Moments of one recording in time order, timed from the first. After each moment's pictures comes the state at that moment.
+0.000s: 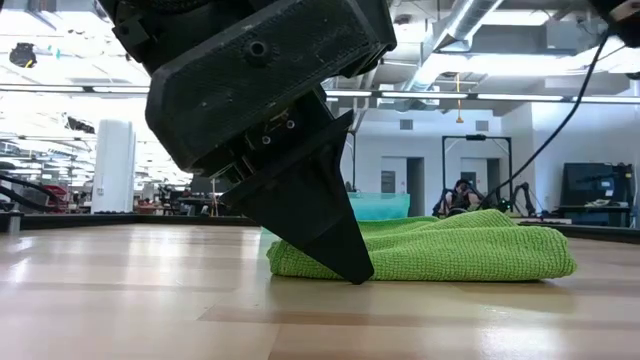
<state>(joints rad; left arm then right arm) -0.55 2.21 1.46 -0.38 -0.46 -0.63 0.90 1.59 0.99 -0.41 0.58 0.58</state>
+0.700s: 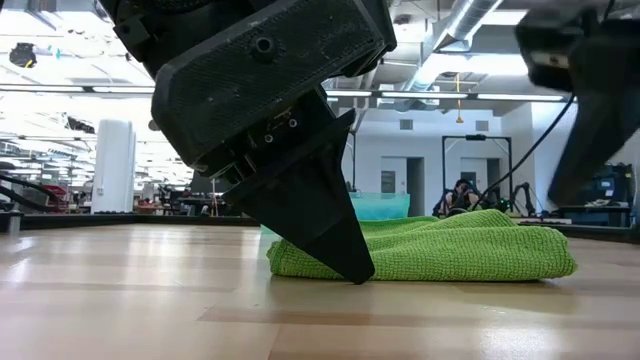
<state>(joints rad) -0.55 2.21 1.46 -0.38 -0.46 -0.64 0.83 1.85 1.02 -0.29 0.56 -0.03</state>
